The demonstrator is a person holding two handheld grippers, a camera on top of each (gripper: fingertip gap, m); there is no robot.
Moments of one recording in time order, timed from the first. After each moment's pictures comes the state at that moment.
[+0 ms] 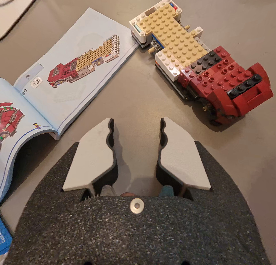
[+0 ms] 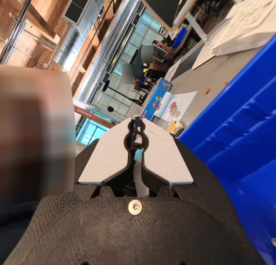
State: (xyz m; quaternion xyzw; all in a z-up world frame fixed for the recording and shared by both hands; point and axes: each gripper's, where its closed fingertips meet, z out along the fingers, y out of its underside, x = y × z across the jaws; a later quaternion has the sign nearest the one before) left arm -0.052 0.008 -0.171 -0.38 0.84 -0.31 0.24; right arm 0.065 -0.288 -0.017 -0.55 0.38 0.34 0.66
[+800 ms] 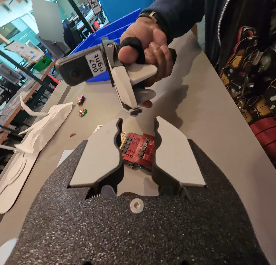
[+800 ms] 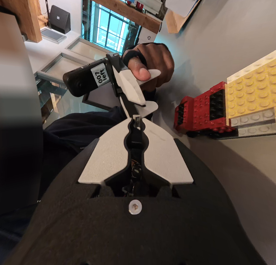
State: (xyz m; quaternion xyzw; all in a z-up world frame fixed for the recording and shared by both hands) left arm -0.107 -0.103 -0.088 -0.02 0.82 -0.50 0.28; right arm -0.109 -0.097 -0.078 -0.71 0.20 0.54 0.41
